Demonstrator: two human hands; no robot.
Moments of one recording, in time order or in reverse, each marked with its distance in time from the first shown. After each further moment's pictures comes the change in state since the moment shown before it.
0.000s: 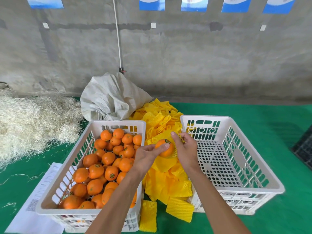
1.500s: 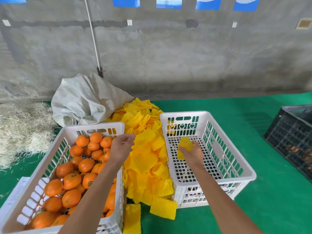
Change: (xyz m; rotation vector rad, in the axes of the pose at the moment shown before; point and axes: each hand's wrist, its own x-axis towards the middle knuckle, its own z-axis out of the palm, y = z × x) left_hand 0.046 0.011 -0.002 0.278 0.121 0.129; right_hand 0.027 0.089 -0.110 -0.425 0.147 0.511
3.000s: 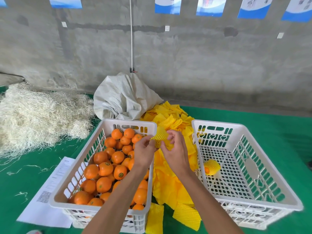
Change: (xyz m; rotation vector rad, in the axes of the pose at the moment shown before) left_hand -0.021 -0.014 -0.033 -0.237 0.217 0.019; right_hand -0.111 -0.113 0.121 0.034 -0.062 -0.890
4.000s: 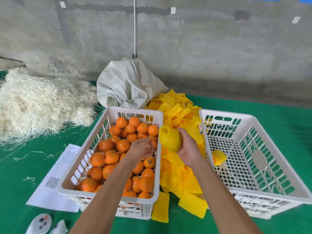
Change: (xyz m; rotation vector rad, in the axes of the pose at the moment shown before) left_hand 0.028 -0.050 -0.061 -0.085 -0.246 -0.510; right_hand 0.012 0.010 0.006 0.949 -0.093 1.113
